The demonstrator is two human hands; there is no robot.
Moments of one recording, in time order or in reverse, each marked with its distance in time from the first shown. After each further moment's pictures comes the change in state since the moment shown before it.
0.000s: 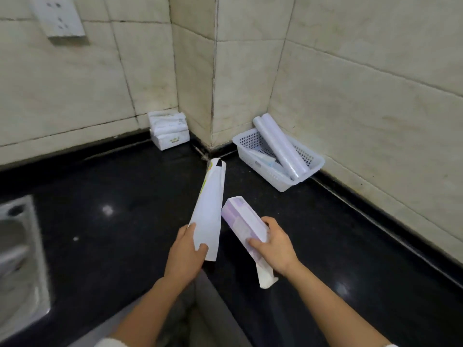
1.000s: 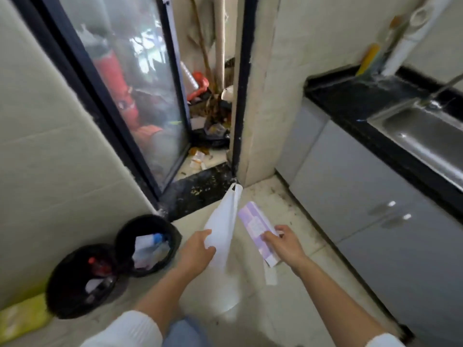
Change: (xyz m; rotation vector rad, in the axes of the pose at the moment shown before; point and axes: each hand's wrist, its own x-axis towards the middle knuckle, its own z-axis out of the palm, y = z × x) left_hand -0.911 -0.157 -0.023 -0.399 0.944 -1.320; right_hand -0.694 -0.035 0.318 -0.398 -1.345 -0.500
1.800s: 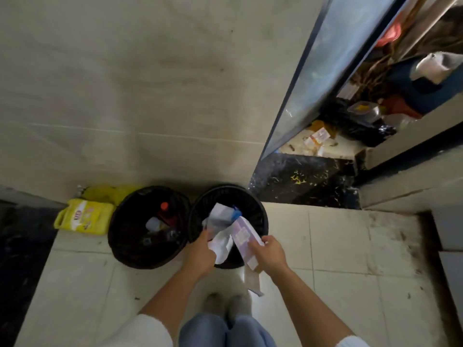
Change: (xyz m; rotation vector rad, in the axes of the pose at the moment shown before) left_hand 0.170 -0.359 -0.063 -0.489 0.162 -0.591; right_hand 0.184 0.001 0.463 -0.469 -0.429 0.039
